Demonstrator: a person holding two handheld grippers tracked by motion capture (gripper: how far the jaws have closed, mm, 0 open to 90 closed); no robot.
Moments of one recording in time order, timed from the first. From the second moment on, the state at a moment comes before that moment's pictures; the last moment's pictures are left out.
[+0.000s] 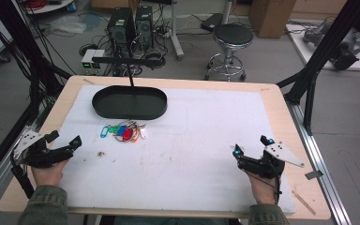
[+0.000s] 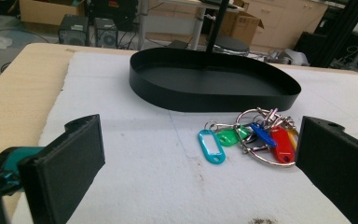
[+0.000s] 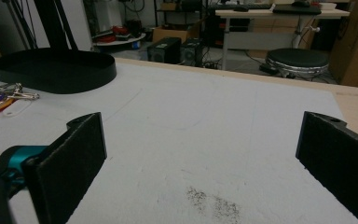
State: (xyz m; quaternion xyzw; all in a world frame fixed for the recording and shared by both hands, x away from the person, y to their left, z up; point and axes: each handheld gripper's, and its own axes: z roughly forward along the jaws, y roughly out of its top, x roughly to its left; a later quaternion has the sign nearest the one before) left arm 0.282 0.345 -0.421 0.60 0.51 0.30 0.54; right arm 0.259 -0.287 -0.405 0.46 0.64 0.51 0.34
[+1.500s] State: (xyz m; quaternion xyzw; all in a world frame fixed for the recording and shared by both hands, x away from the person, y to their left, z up) left arm 0.293 0.325 -0.420 0.63 0.50 0.27 0.53; right arm 0.260 -0.284 -0.408 0.46 0.65 0.51 0.34
